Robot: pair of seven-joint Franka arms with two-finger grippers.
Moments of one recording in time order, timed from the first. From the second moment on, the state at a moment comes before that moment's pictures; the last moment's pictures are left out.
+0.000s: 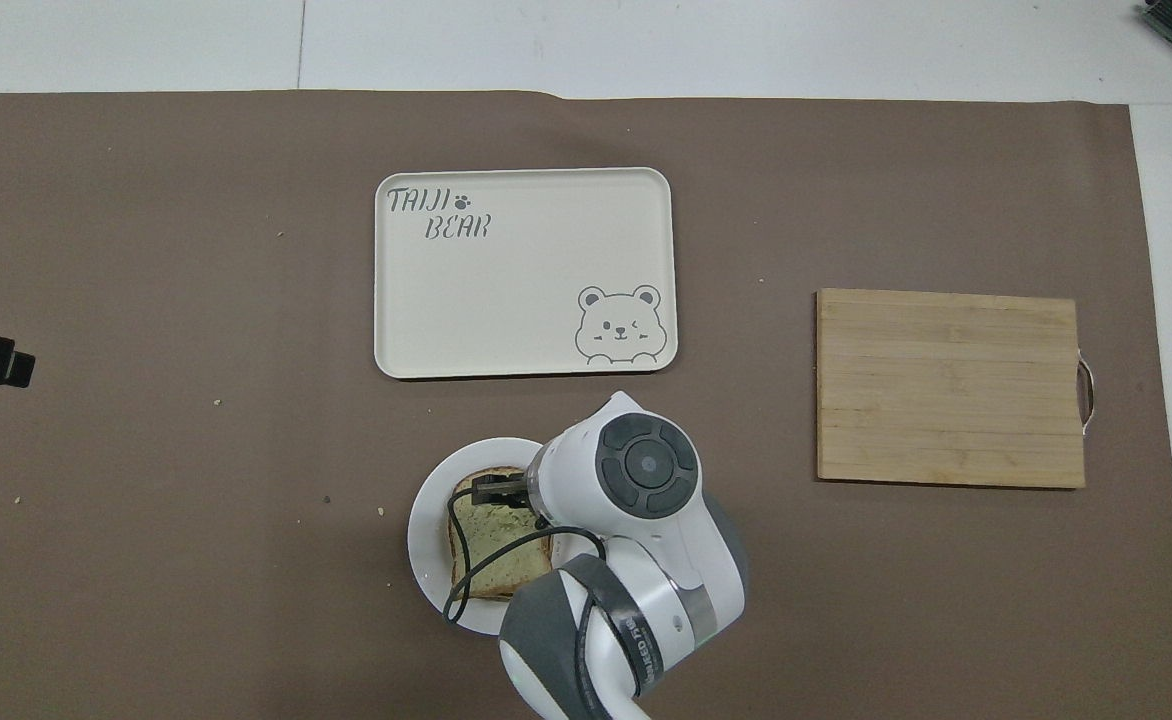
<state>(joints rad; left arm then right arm) -0.04 -0.02 -0.02 -1.39 -0.03 1.34 0.13 0.82 0.21 -0.12 -2.00 0.38 2.30 0.49</state>
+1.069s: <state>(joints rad) -0.04 -0.02 -0.02 -1.39 -0.03 1.34 0.13 0.56 0.08 -0.12 -1.89 0.35 2.00 0.39</state>
